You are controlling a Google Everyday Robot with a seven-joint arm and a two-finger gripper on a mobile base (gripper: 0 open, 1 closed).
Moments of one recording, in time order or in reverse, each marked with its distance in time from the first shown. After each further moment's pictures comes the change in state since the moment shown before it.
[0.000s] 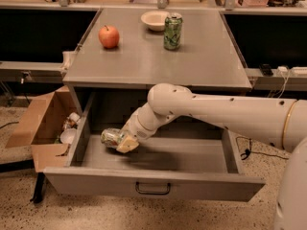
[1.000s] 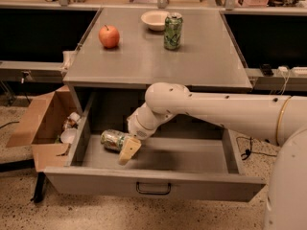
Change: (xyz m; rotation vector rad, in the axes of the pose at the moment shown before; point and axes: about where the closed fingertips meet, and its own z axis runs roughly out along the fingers) arm 0.009 -0.004 0.000 -0.005 0.044 0.016
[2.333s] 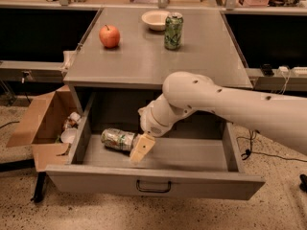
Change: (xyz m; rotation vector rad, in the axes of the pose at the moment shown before) arm 0.003 0.025 -0.080 0.046 -0.001 -0.004
